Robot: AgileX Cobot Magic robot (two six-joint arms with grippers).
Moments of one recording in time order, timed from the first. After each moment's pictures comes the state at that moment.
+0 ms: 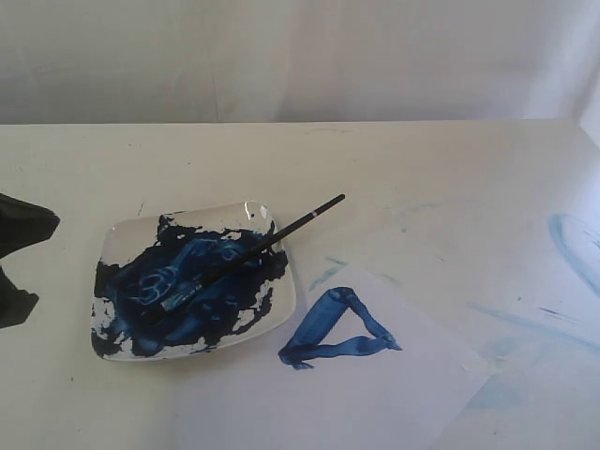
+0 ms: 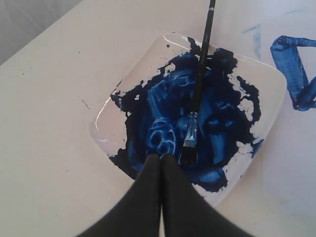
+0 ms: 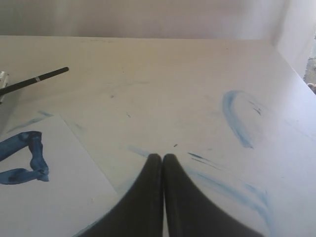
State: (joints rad) left arm -0.43 0.87 -0.65 -0.11 0.49 0.47; right arm 0.22 0.01 -0.01 0.05 0.34 -0.07
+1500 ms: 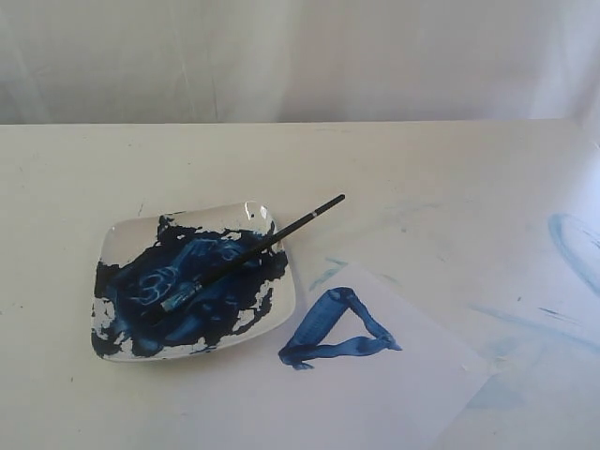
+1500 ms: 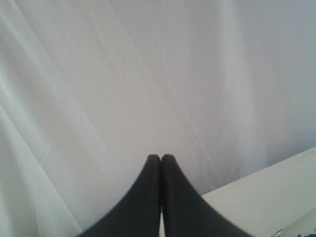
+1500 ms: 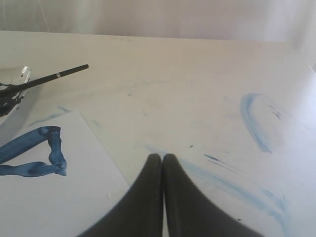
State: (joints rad) left arm -0.09 0.01 -0.65 -0.11 0.49 0.47; right arm 0.28 0.01 -0.01 0.05 0.34 -0.07
